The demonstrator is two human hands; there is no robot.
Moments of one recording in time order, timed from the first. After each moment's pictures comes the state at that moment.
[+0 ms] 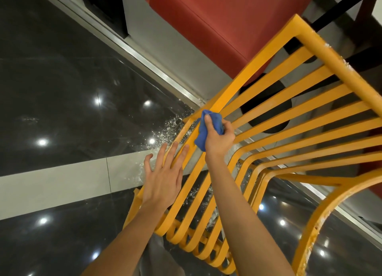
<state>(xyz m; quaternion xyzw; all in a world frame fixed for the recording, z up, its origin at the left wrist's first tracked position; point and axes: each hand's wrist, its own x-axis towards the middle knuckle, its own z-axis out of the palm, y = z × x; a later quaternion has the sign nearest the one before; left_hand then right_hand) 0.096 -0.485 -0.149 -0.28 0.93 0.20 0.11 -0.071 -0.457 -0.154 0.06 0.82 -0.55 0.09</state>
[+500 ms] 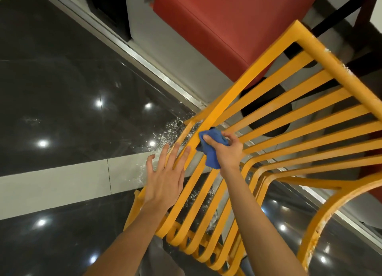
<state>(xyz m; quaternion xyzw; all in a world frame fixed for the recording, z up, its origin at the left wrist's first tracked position) 0.095 -0.486 -0.148 -0.27 0.93 0.20 0.12 -0.076 -0.415 -0.133 0.04 0.85 -0.47 0.24</state>
